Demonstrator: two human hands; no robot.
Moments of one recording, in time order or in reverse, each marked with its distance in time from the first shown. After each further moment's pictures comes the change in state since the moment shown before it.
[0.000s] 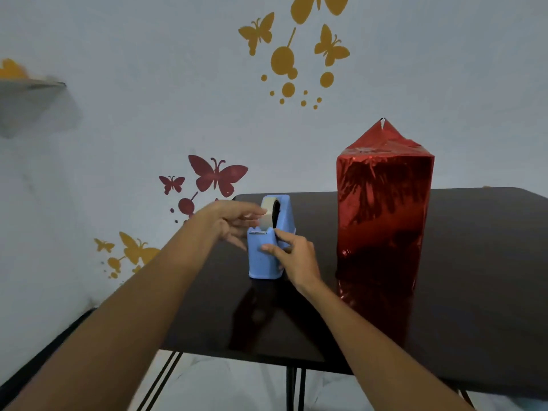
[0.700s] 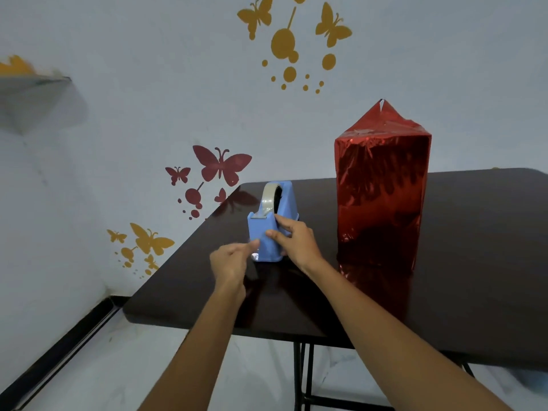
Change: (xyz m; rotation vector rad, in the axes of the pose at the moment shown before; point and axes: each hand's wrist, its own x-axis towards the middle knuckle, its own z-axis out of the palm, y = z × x) left_hand -0.020 -0.106 0.052 -0.551 0.487 0.195; right_hand -0.003 0.002 -0.003 -0.045 -0.106 0.016
